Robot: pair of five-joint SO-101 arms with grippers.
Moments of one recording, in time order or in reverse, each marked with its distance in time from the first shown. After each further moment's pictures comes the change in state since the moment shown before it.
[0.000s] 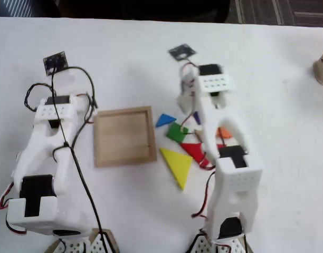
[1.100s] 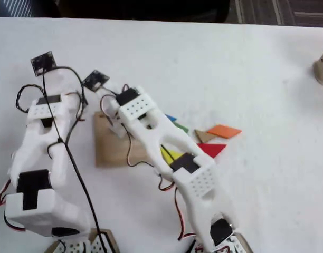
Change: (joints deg) left arm -4.2 3.2 -1.7 -3.3 0.0; right arm -26.4 9.7 -5.5 -8.8 -6.9
